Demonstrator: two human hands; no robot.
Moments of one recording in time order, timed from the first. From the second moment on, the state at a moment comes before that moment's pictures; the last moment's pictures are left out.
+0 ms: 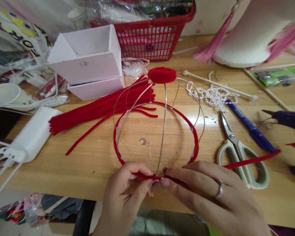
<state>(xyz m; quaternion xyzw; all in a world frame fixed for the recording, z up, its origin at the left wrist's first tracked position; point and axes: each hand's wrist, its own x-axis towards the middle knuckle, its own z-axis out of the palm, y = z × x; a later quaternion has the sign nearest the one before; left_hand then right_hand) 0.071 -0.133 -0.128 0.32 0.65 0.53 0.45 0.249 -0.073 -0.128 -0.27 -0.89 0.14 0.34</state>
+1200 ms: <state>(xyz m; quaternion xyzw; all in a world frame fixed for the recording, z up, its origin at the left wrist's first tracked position) 0.063 -0.133 -0.133 0.41 0.64 0.49 0.43 0.249 -0.075 -0.130 -0.27 -0.89 0.15 0.34</state>
